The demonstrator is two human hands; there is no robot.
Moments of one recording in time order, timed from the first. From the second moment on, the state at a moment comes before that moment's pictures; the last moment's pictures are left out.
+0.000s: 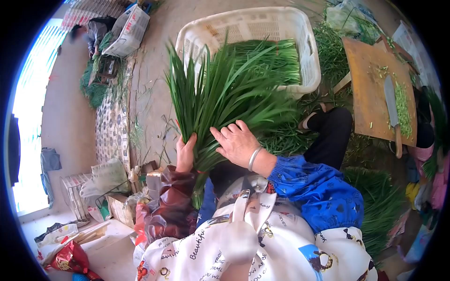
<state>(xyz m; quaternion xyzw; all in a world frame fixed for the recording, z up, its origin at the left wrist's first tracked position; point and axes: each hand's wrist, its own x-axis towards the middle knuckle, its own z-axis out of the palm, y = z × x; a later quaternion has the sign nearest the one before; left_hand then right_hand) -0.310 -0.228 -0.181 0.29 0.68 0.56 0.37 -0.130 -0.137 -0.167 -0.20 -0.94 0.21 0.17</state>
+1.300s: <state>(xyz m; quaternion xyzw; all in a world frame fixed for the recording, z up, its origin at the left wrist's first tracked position) -0.374 -0.310 -0.126 0.60 0.78 0.09 0.13 -0.177 -0.110 -0.169 -0.04 -0.97 0.23 -0.08</state>
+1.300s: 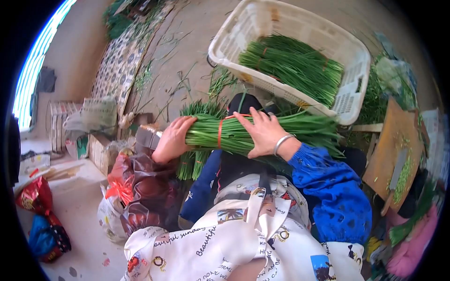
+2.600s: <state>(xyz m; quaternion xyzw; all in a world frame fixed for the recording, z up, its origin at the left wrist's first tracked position) -0.535 -0.066 -0.328 0.28 0.93 0.25 0.04 -0.319 0.297 -0.342 -0.26 -0.96 0.09 0.03</state>
